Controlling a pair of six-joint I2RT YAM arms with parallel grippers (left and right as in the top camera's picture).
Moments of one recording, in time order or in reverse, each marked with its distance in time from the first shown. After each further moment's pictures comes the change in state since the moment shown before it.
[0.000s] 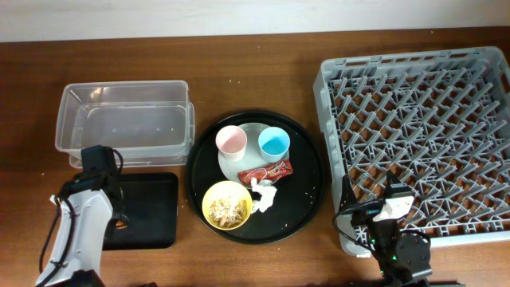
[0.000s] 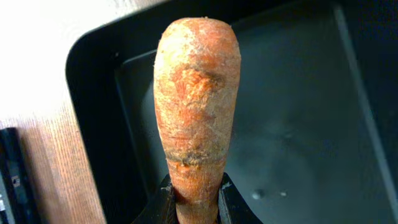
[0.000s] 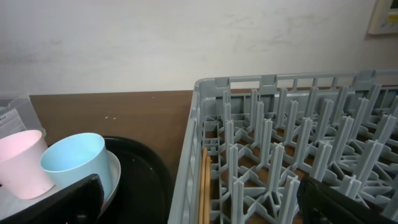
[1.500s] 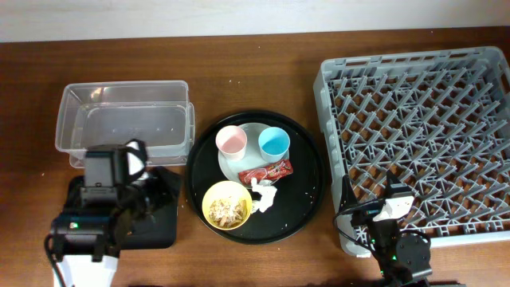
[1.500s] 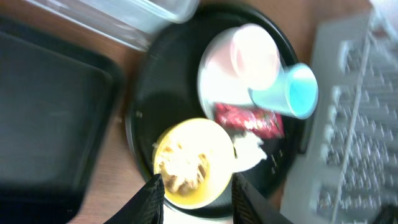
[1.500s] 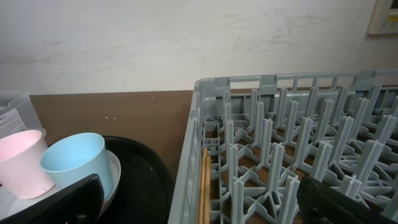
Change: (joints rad) left arm -0.314 -0.419 0.220 -0.169 0.744 0.418; right arm 0.000 0.000 0.000 0.000 0.000 0.000
